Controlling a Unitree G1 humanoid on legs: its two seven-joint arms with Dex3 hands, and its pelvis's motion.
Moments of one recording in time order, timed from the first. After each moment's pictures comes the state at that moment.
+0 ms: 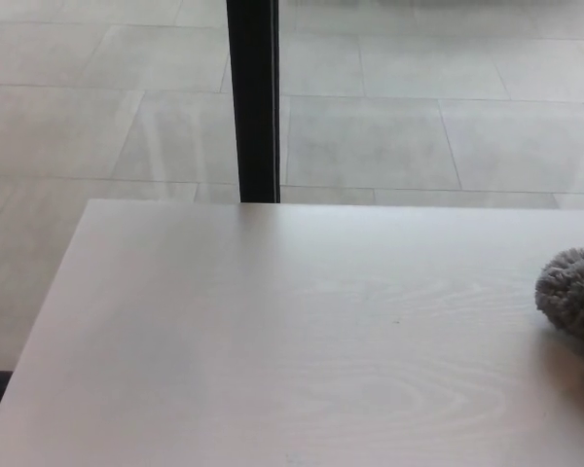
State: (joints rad) left_arm 0.00 0.68 0.37 1.22 -0.10 -0.09 -0.11; right_arm -0.72 -0.58 0.54 1.22 -0.92 0.39 -0.14
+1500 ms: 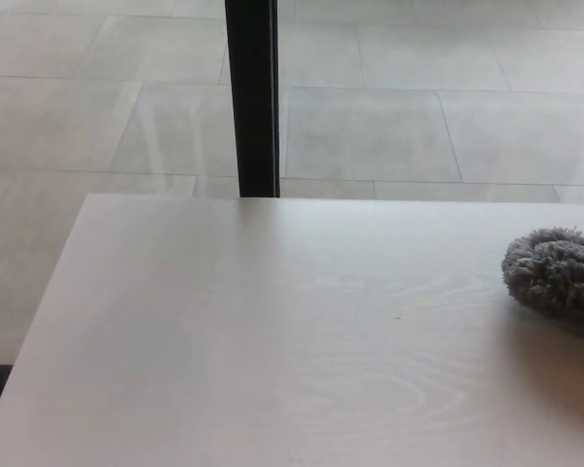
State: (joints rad) left_arm 0.01 0.68 0.38 1.23 -0.11 -0.11 -0.14; right_arm -0.42 -0.82 -0.08 0.55 -0.53 0.28 0.11
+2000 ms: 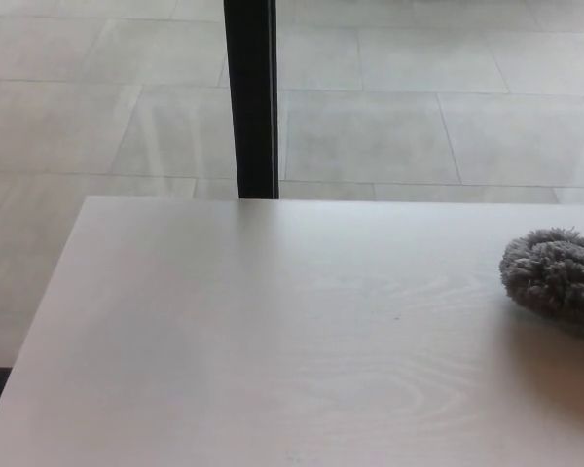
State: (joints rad) left_arm 0.01 0.68 0.38 1.23 -0.11 -0.11 -0.14; right_arm -0.10 -0.79 -0.56 0.33 -0.36 0.22 0.12
